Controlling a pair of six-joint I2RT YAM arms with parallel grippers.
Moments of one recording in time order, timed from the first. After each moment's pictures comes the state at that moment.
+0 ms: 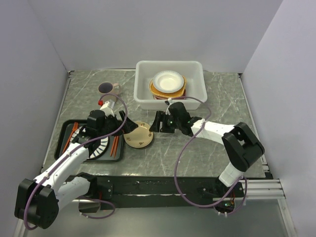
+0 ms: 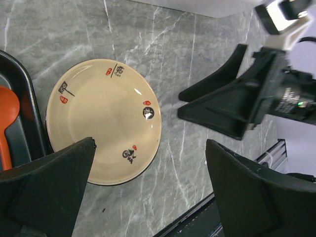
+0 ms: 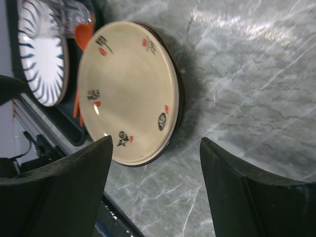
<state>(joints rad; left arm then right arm) -0.34 0.98 0.58 -0.08 0.32 -0.64 0.64 1.62 0.89 0.05 -0.29 0.68</state>
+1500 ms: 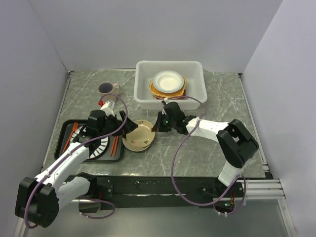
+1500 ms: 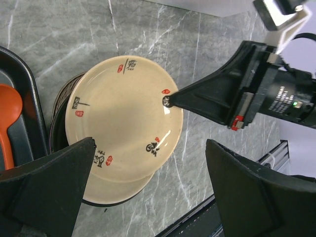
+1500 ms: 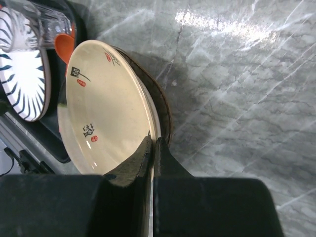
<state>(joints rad) -0.34 0.99 0.58 -0.08 0.31 -0.64 0.69 1.70 0.96 0.01 -0.19 0.69</state>
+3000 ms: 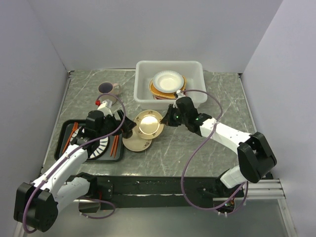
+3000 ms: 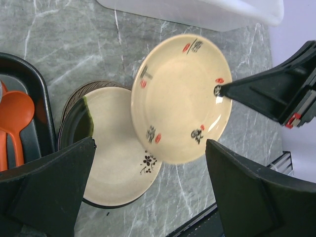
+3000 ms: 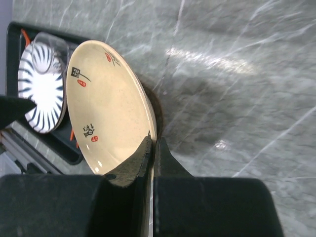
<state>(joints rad) -0.34 0.95 0.58 -0.09 0.26 -0.64 0.62 1.47 0.93 -0.09 -0.13 0.64</state>
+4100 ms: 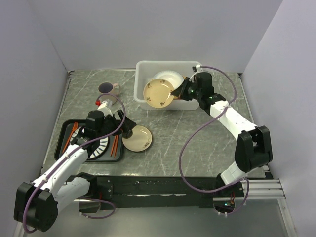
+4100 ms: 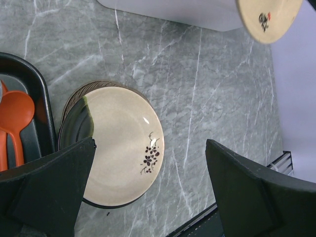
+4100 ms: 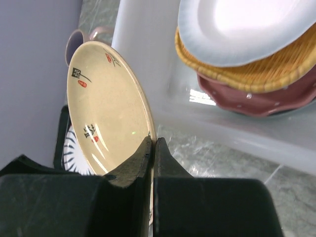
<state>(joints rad) -0.34 0.95 0.58 -0.09 0.26 -0.64 0.32 1.57 1.20 -0.08 -0.30 0.63</state>
